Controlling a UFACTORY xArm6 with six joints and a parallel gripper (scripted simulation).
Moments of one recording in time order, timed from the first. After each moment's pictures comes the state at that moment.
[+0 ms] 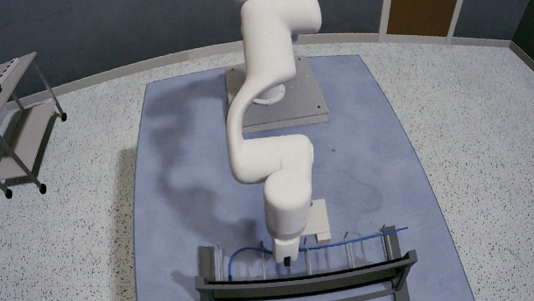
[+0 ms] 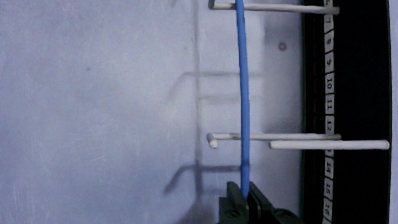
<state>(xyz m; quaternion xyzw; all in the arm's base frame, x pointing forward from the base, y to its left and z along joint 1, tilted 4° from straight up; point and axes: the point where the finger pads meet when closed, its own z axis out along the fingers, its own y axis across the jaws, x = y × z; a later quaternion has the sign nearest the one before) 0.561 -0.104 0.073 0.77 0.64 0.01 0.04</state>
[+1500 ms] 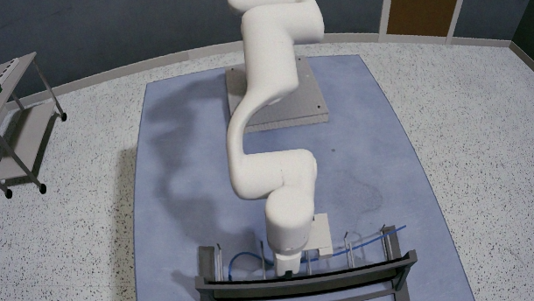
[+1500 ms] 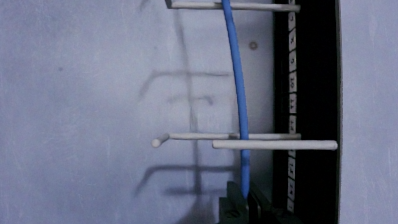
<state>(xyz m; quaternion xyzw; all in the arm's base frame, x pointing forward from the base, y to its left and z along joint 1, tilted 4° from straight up) 0.592 -0.110 0.075 0.77 0.64 0.01 0.03</state>
